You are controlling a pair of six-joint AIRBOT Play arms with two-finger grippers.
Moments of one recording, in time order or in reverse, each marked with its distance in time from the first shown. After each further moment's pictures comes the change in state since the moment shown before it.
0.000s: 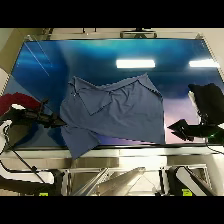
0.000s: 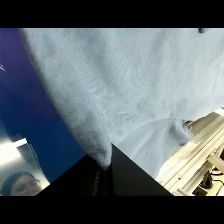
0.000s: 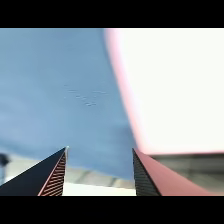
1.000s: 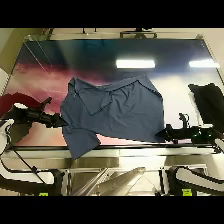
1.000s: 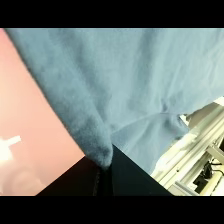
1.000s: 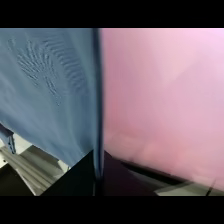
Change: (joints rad) left arm -0.035 0.000 0.001 -0.002 -0.020 0.002; right arm 0.131 -0.278 -0.080 0.146 -0.068 -0.204
